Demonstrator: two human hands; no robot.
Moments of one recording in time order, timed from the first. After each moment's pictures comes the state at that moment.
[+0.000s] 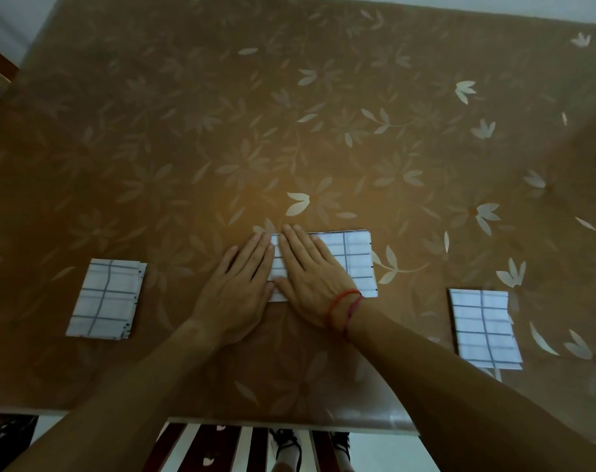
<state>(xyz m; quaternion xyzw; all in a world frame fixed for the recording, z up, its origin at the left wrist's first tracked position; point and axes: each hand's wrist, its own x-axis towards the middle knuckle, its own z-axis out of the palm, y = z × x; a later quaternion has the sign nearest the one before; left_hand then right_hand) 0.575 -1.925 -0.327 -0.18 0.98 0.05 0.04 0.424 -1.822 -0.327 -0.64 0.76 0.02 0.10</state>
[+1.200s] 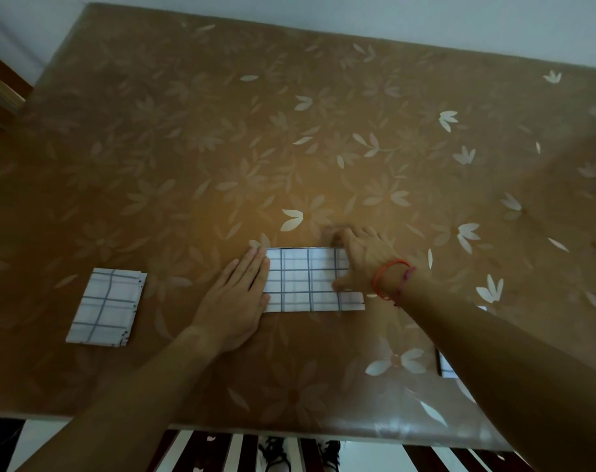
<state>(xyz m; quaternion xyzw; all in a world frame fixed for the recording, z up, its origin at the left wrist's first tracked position) 0.570 -1.920 -0.323 -0.20 0.98 0.04 0.04 0.330 -1.809 -0.257 -0.45 0.82 0.14 0.32</state>
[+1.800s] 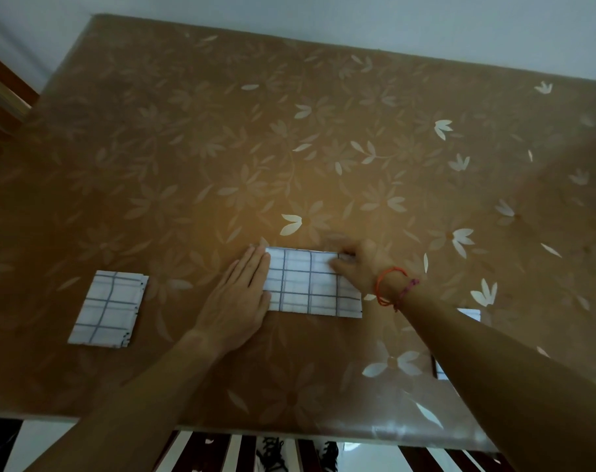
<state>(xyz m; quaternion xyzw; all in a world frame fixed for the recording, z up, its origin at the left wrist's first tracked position) 0.564 -1.914 -0.308 -0.23 0.96 0.13 -0.01 0.336 -1.806 -0.266 -0.35 0.86 -0.16 0.34</state>
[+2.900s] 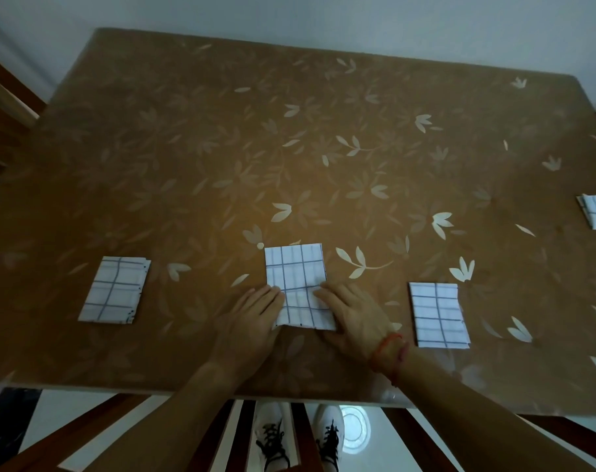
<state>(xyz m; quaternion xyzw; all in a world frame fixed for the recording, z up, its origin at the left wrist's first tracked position) 0.592 -1.834 -0.301 -0.22 0.96 0.16 -0.05 0.407 -1.697 -0.288 -0.62 0.76 -0.12 0.12</state>
